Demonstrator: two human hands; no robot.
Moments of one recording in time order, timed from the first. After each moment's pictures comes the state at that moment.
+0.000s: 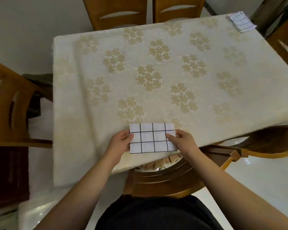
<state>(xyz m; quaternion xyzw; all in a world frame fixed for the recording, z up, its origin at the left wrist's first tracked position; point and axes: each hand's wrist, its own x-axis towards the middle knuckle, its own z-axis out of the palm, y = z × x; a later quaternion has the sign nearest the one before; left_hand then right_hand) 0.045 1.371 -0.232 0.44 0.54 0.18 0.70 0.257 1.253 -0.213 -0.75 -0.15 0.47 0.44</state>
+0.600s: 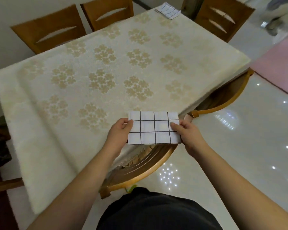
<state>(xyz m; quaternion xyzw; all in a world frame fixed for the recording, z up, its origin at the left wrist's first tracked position) 0.136 1.291 -0.160 0.62 0.43 0.10 0.65 0.278 1.104 -0.153 -0.72 -0.05 0.36 0.59</state>
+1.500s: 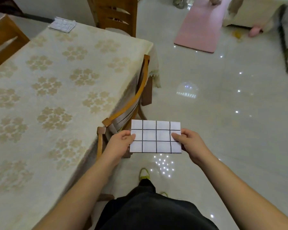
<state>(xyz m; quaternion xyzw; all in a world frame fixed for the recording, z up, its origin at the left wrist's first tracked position) 0.308 1.077 -0.165 0.73 0.26 -0.16 0.61 0.353 0.828 -0.176 -0.68 0.16 0.25 0.67</state>
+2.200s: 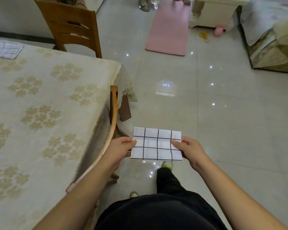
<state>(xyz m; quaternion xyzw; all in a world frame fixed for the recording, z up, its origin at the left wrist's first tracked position) 0.512 1.032 -0.208 0.69 0.23 -0.25 0.64 0.501 0.770 -0.198 -0.66 0.27 0.20 0.68</state>
